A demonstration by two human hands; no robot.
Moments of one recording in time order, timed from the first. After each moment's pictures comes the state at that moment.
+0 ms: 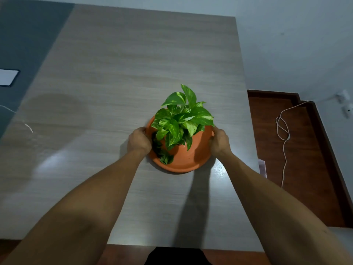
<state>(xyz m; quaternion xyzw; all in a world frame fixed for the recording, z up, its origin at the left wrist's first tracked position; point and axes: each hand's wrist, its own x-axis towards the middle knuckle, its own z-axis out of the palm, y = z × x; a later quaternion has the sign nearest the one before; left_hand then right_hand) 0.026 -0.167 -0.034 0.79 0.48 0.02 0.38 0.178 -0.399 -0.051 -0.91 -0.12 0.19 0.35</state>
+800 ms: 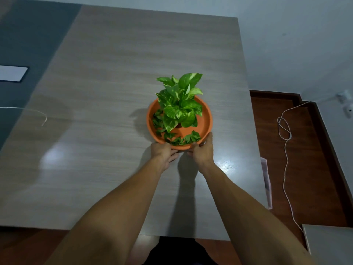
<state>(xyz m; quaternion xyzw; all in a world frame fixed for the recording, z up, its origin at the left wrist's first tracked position) 0.017 -0.248 -0.037 0.39 0.56 0.03 0.73 0.082 -0.368 -0.060 -0.77 0.07 0.24 0.60</state>
